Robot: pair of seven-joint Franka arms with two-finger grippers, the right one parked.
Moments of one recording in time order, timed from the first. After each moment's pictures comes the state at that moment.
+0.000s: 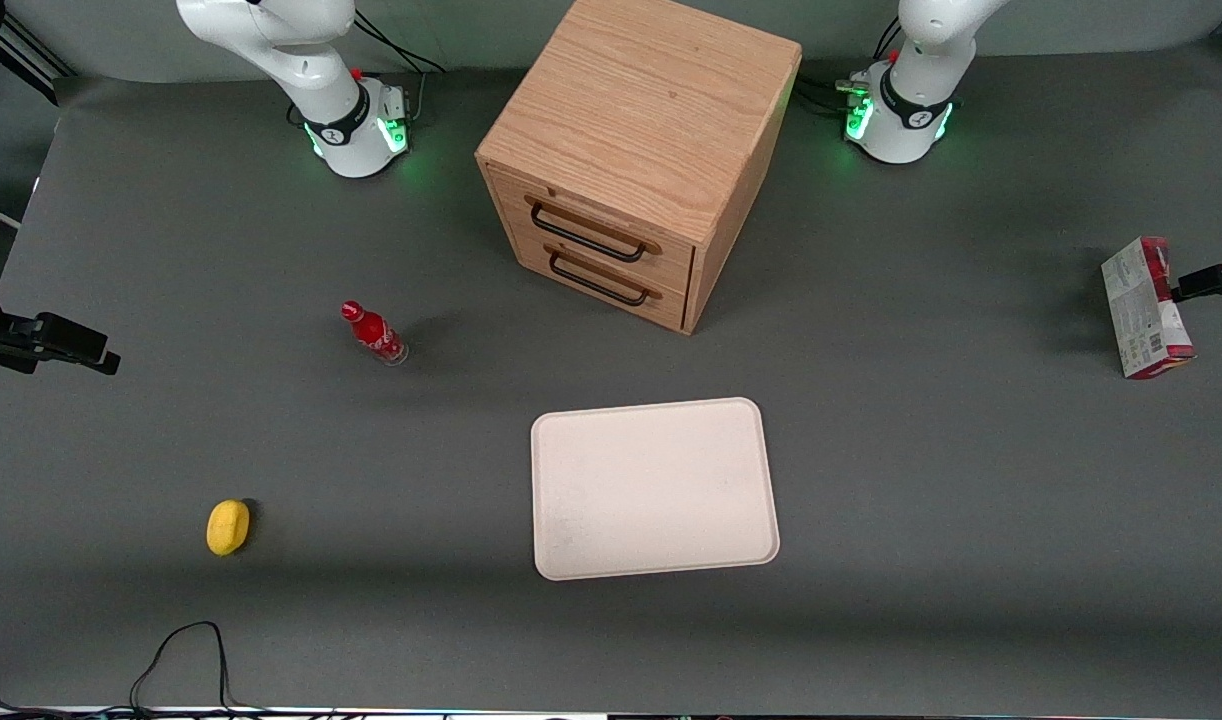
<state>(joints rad) 0.68 0.18 -0.06 -2.14 0.10 2.23 0.54</state>
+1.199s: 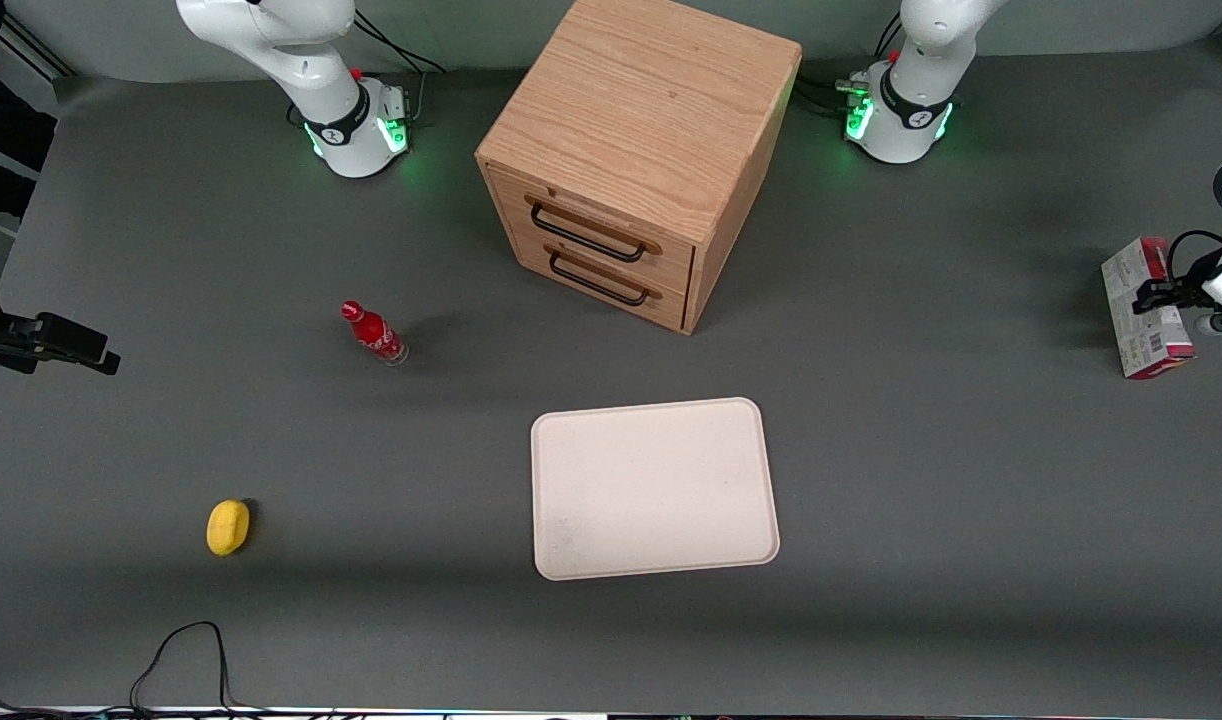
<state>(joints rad) 0.73 0.28 -0.06 -2.24 0.10 2.45 0.62</state>
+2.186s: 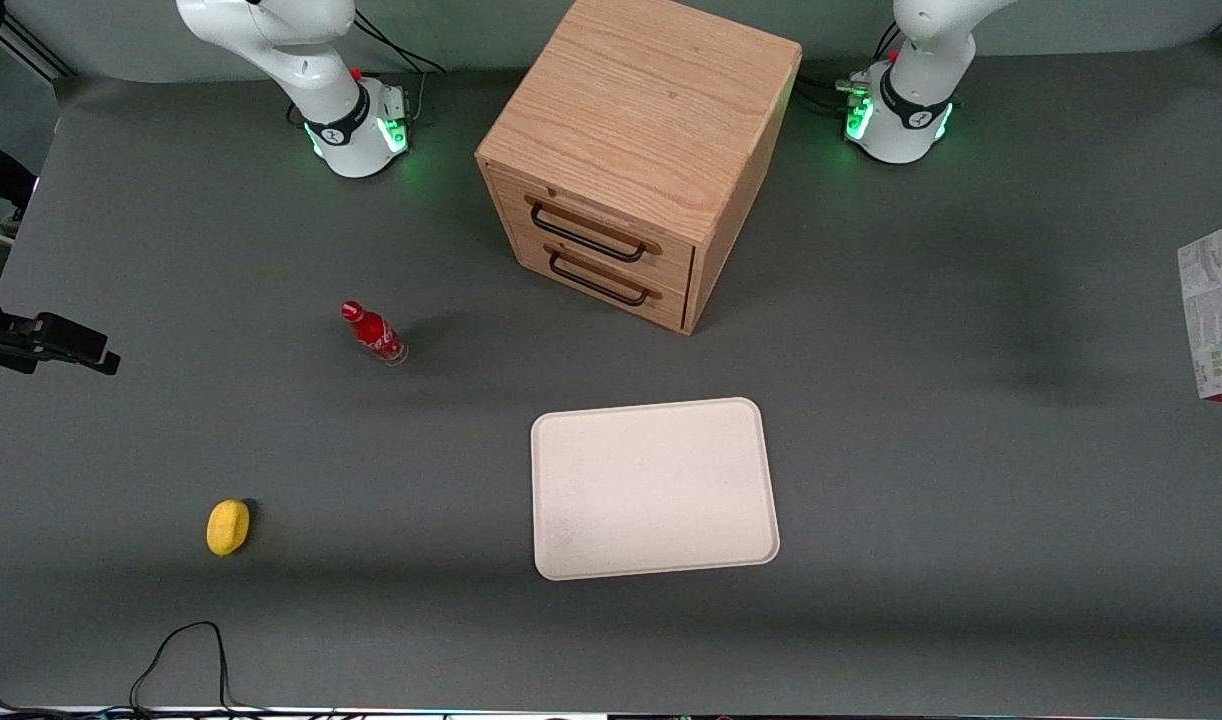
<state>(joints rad) 0.48 0.19 -0.09 -1.65 0.11 1.67 0.40</state>
